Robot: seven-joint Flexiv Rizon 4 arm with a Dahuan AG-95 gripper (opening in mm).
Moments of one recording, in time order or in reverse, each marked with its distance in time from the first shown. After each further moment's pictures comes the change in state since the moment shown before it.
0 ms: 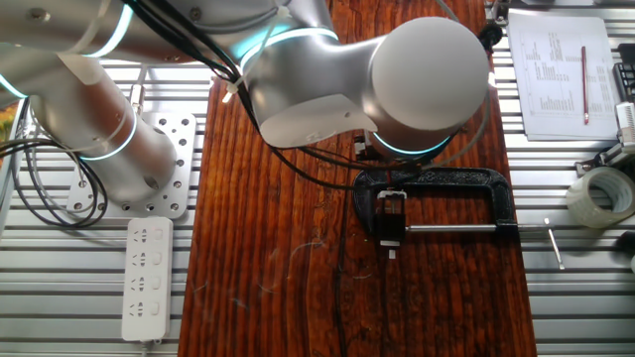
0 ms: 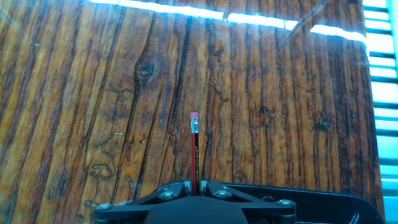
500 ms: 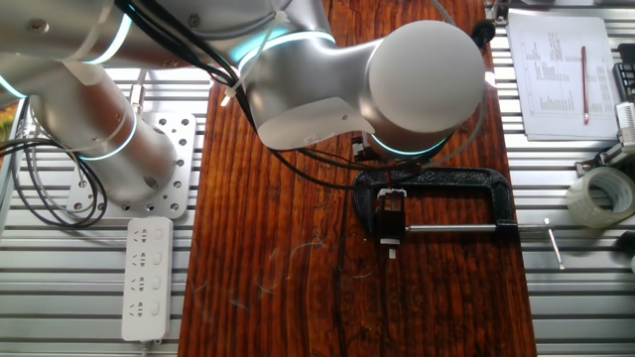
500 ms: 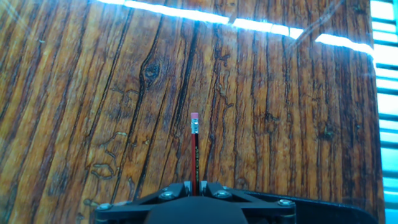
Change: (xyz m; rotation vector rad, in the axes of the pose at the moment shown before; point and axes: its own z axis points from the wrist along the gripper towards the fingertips) arm -0.002 0.006 -0.005 -0.020 0.025 -0.041
